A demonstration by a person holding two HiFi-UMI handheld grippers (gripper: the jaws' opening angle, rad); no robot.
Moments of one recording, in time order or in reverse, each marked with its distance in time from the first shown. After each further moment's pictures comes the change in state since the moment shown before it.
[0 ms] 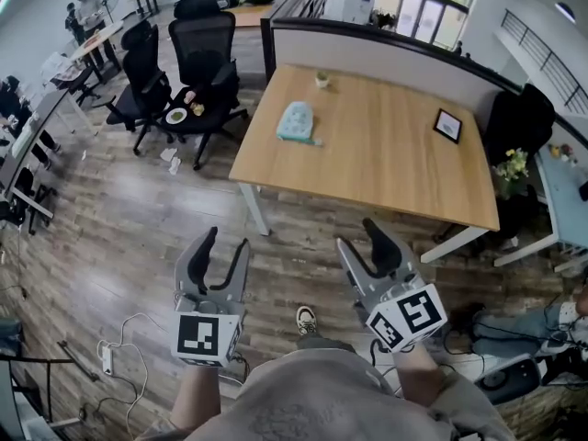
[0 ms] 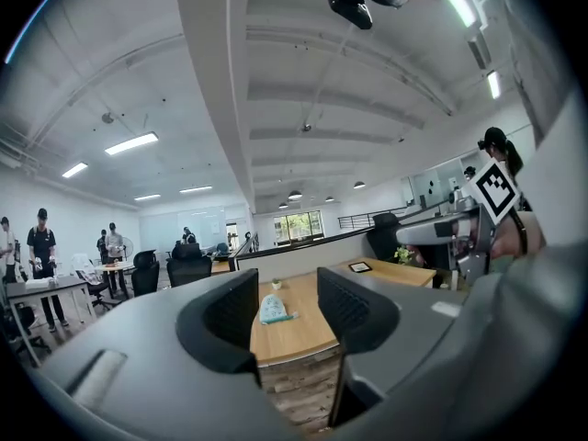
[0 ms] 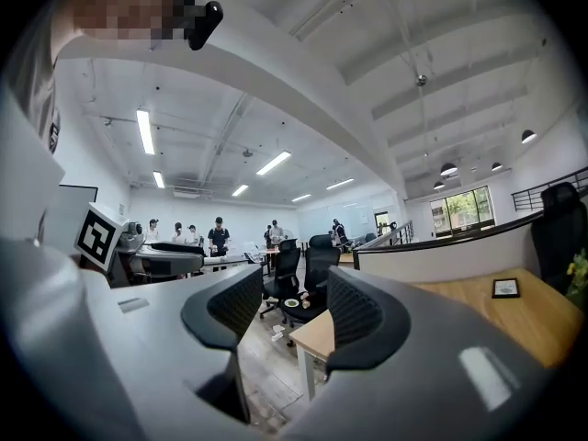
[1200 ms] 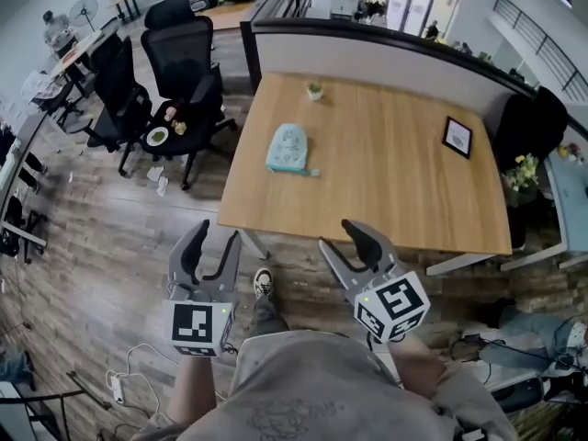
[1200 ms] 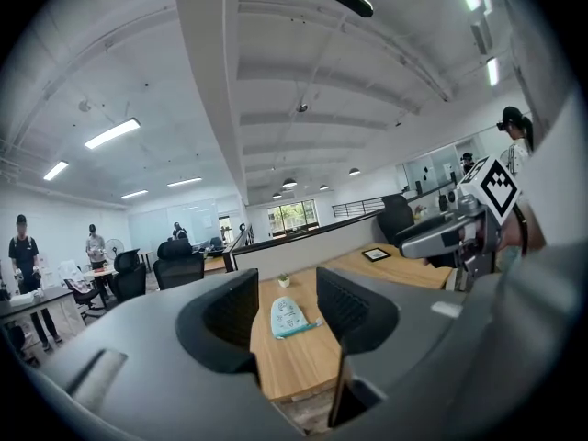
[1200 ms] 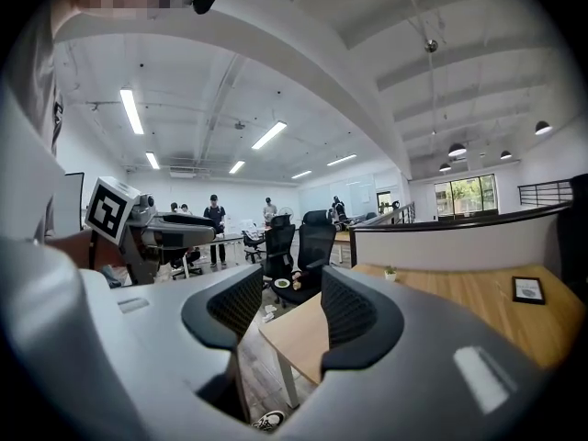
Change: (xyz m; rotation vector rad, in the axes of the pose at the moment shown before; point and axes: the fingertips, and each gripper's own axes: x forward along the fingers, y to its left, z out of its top) left arm 0.209 0.084 -0.031 0.054 0.070 -0.048; right arm 0.184 -0.110 -0.048 -0.008 0.160 0.018
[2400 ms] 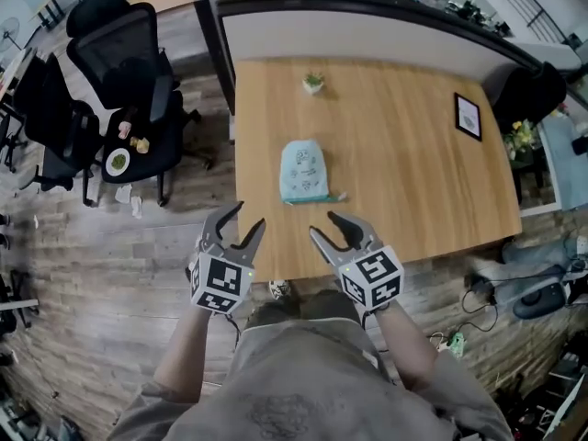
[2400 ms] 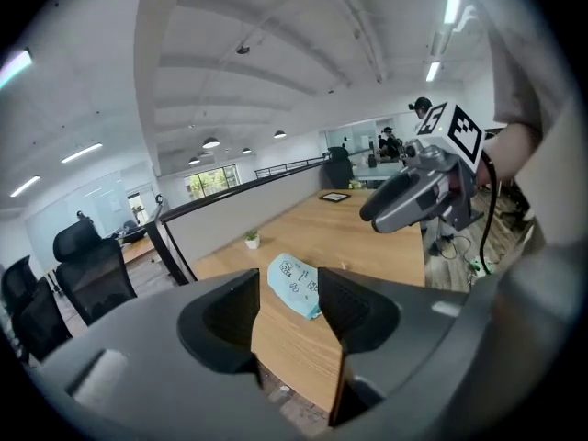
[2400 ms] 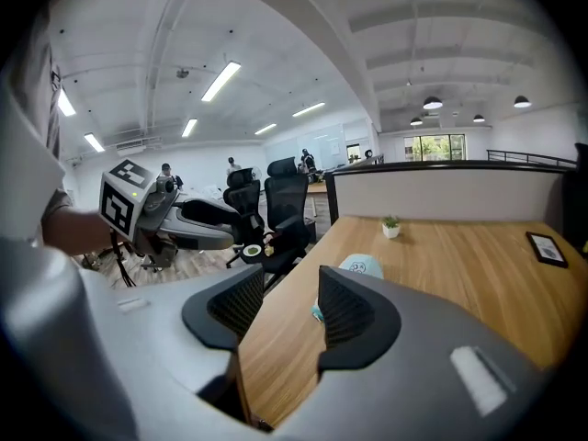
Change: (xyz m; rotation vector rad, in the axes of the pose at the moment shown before) left arm 0.285 0.135 -0.156 0.194 0.246 -0.546; right arm 0.295 -0.085 -0.069 0.163 0.303 -0.177
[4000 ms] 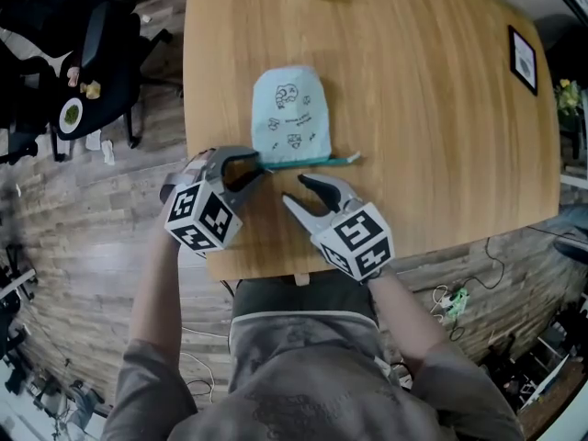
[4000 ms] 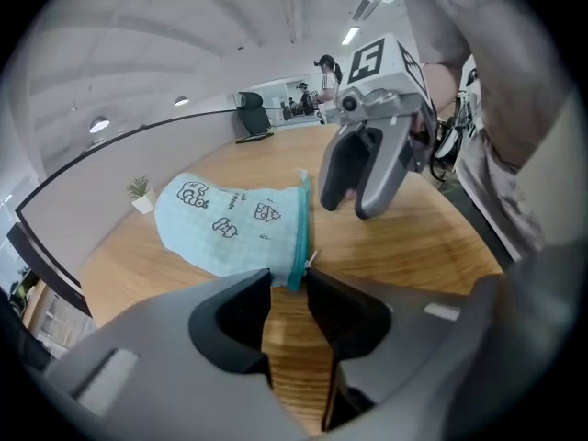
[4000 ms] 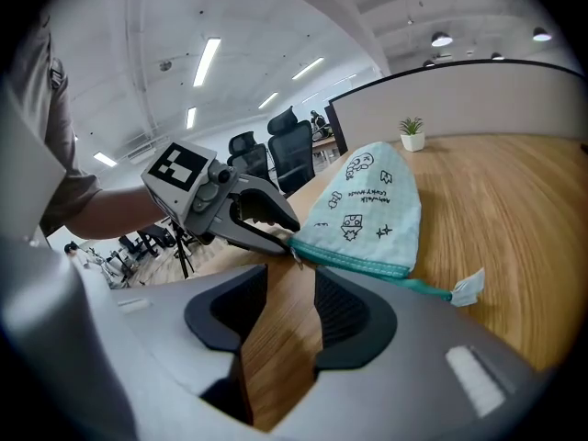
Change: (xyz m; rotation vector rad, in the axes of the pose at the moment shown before) left arm 0.205 -0.052 -0.150 0.374 0.207 -0.496; right arm 0.142 -0.062 -0.152 0.110 0.205 0.203
